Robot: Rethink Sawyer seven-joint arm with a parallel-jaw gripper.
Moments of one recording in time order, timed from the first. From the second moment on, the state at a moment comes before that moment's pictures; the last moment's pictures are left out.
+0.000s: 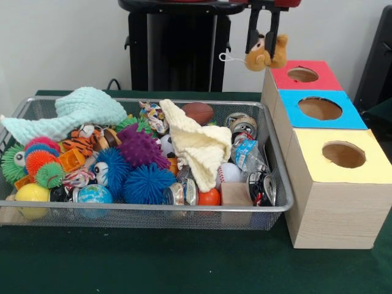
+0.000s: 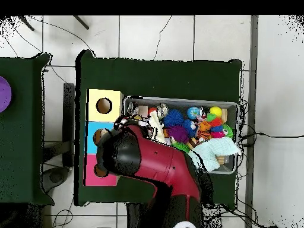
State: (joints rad) arm 0.00 -0.90 -0.20 1.79 0.22 0.46 1.81
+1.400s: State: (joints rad) arm 0.08 -0.90 -0.18 2.03 0.28 0.39 1.82
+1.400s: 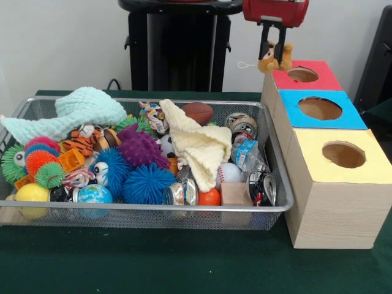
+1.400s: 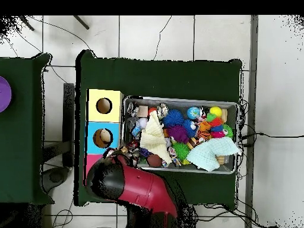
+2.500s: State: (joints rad) arm 0.35 -0.81 -0.21 2.02 0.40 0.35 2.01
